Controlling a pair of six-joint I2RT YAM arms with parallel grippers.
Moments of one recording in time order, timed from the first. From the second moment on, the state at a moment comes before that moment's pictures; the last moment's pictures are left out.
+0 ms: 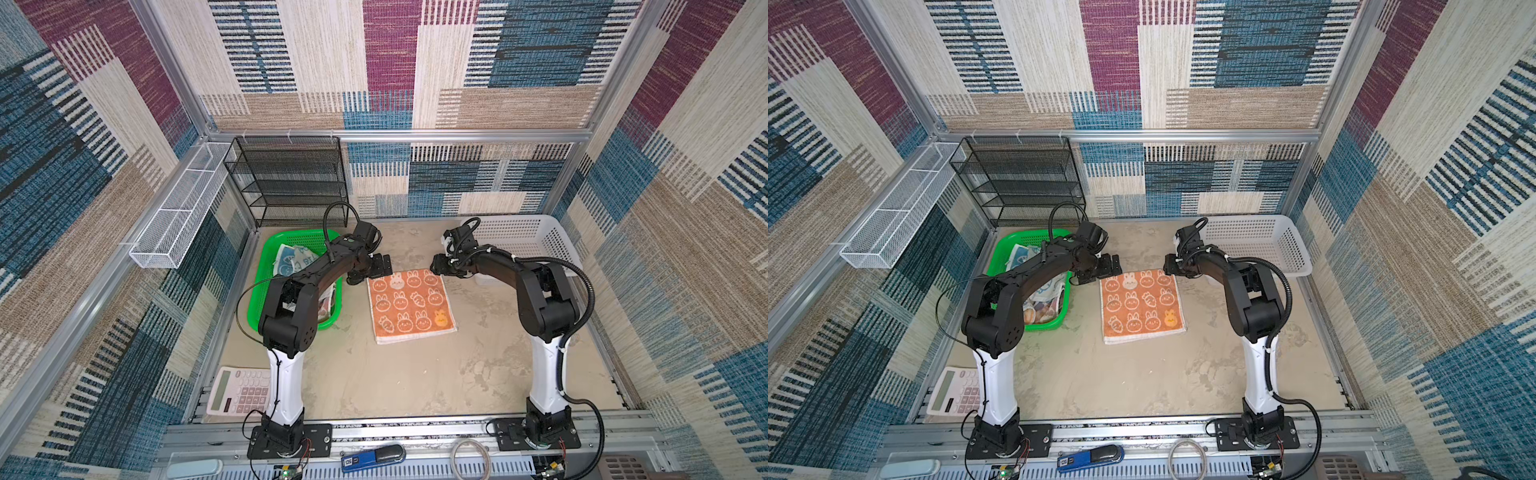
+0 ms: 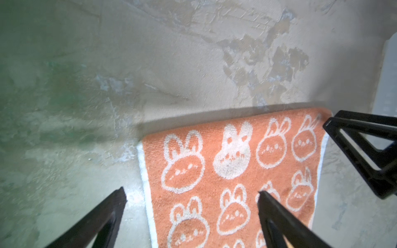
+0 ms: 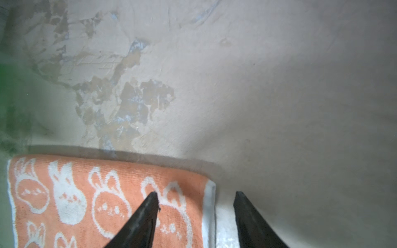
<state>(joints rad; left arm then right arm) -0.40 2.06 1.65 -0.72 0.13 -0.52 0.29 2.12 1.50 -0.37 -0.18 0.29</state>
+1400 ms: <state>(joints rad) -0.36 2.24 1.74 -0.69 0.08 -0.41 0.29 2.16 1.48 -0.27 -0.20 0.26</state>
